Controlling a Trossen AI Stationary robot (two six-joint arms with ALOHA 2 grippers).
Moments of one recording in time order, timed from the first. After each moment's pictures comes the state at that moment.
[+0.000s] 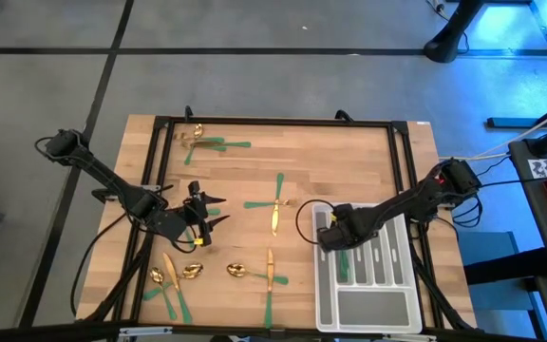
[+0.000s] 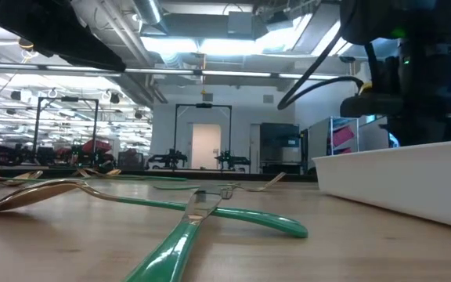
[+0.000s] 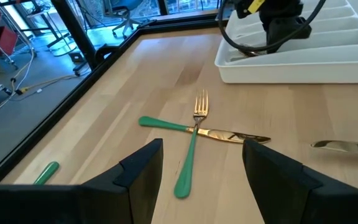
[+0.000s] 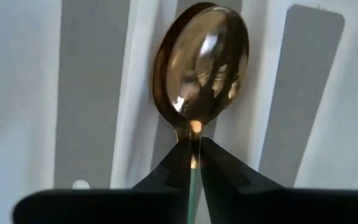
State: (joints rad) left arm -0.57 1.00 0.49 -0.07 -0.89 -0.25; right arm 0.38 1.67 0.98 -0.89 0.09 1.78
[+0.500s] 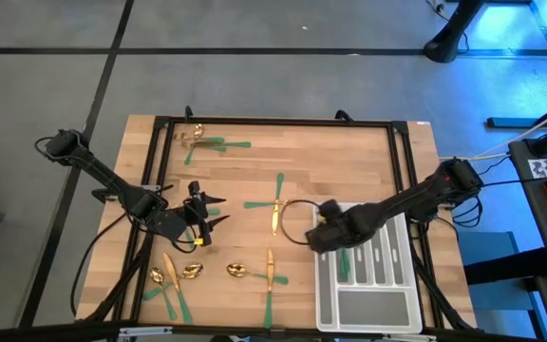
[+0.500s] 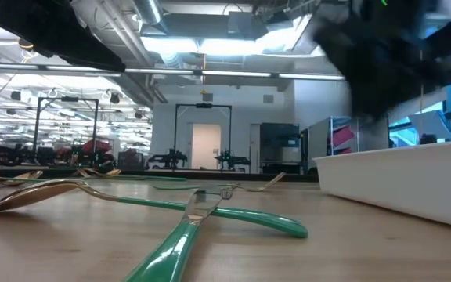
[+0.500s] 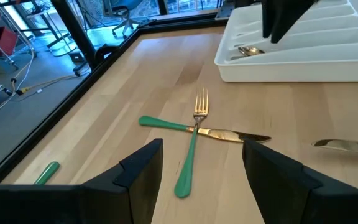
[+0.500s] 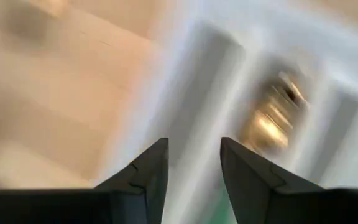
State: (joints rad) left arm -0.57 1.00 0.49 -0.07 -0.89 -0.25; right arm 0.39 1.66 1.20 -0.91 0.29 1.46
